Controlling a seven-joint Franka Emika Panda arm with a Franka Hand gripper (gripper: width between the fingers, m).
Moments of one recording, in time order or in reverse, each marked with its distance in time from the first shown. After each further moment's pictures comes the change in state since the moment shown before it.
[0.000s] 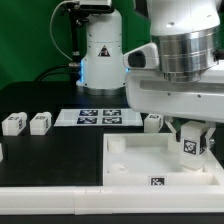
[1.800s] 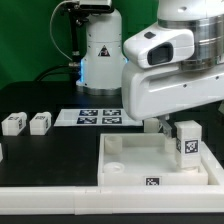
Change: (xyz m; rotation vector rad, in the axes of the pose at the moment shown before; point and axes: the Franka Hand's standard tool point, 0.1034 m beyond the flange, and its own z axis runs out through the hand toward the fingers) arm 0.009 -0.006 -0.021 -0.045 -0.085 -1.074
